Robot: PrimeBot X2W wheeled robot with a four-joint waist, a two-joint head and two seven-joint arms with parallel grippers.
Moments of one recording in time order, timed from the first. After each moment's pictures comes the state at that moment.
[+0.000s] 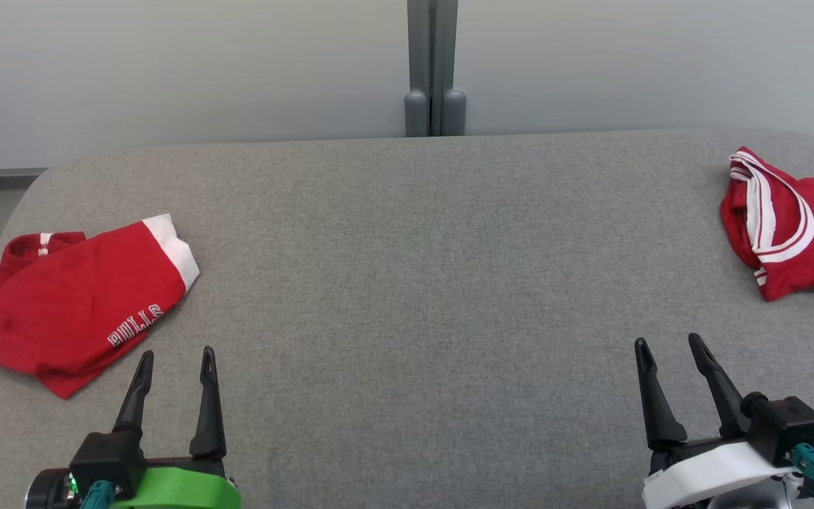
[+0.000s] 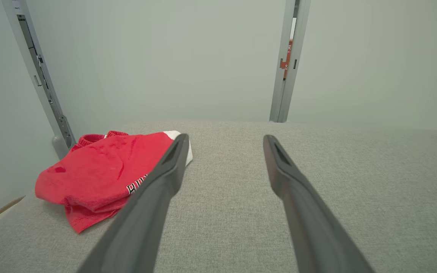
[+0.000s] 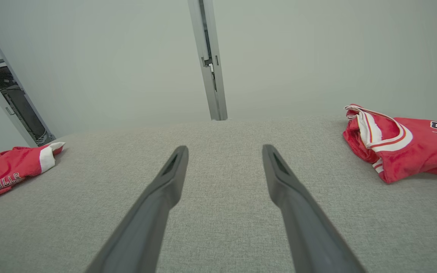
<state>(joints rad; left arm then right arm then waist) 0.04 0.15 -0.13 0.11 -0.26 0.04 -0.26 0.10 -0.05 0.01 0.02 0.18 0.13 -0.20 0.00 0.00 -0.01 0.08</state>
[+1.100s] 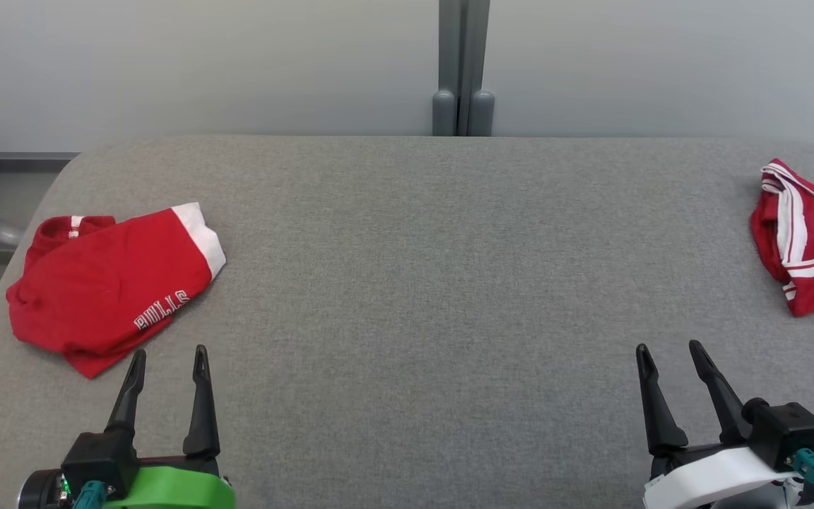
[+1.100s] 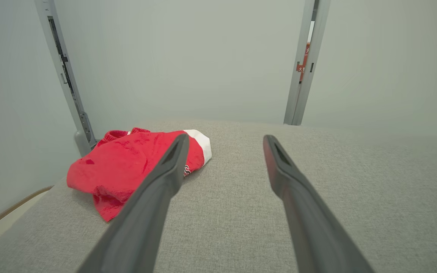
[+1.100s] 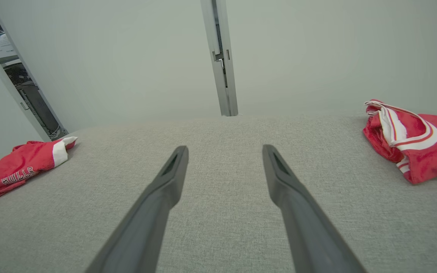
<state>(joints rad) 0.04 0.16 -0.13 0.10 -0.27 0.05 -0.26 0.11 -0.05 0.01 0.04 0.20 0.13 -0.20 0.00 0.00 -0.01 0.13</state>
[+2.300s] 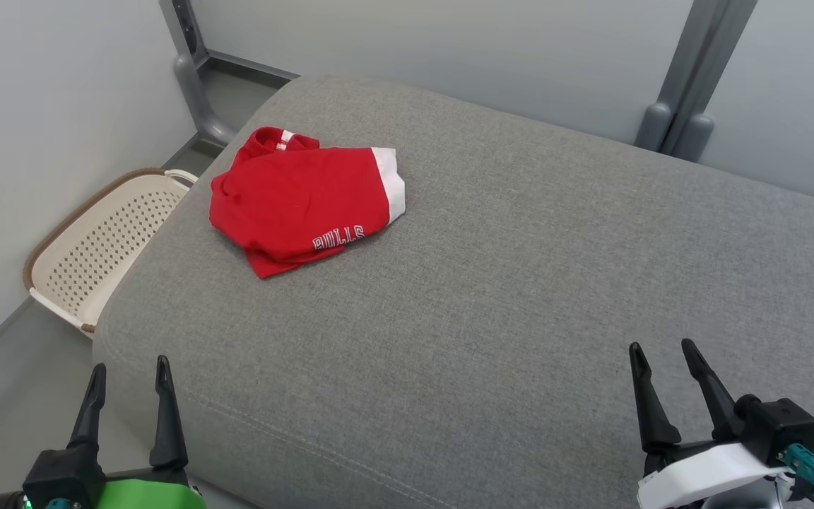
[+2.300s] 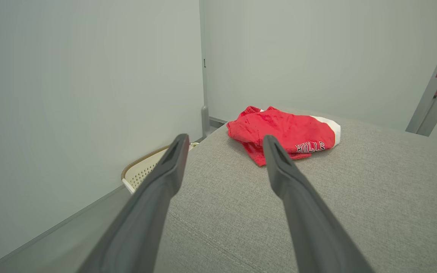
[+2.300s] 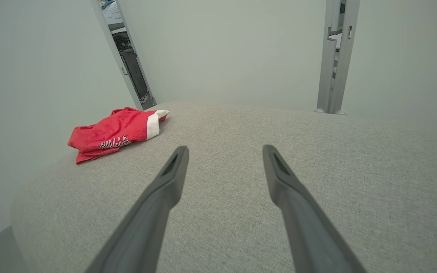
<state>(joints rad) 0.09 0.20 -0.10 0.04 -0.30 0.10 -0.25 0.10 -0.05 0.02 0.07 0.21 0.13 -0.21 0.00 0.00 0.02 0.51</state>
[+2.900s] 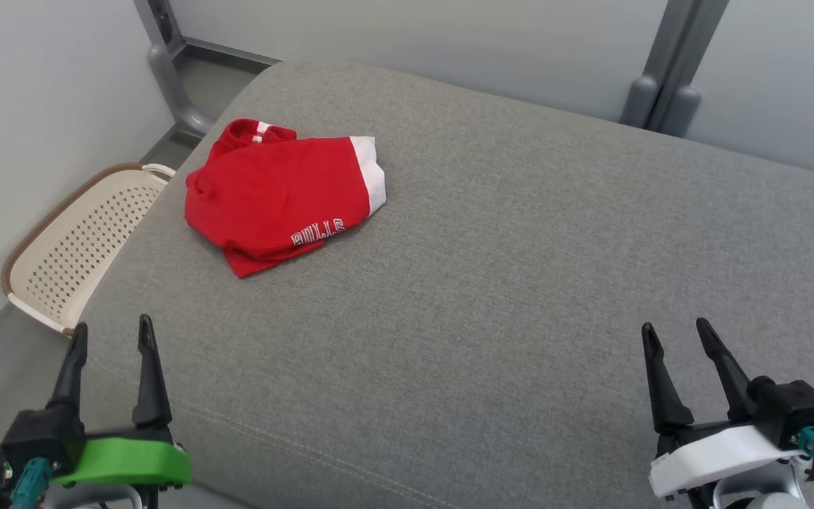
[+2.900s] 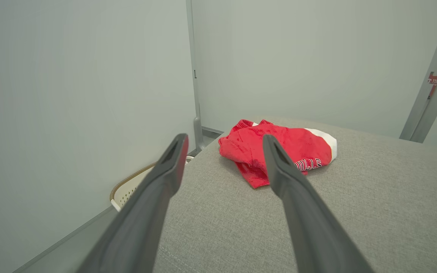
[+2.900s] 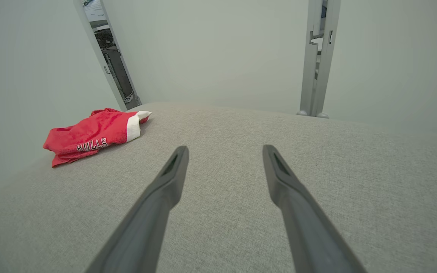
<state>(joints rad) 0.01 0.22 -0.08 0.08 -0.31 0.09 -0.26 0.08 -0.05 -0.01 0.02 0.16 0.13 -0.18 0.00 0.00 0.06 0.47</state>
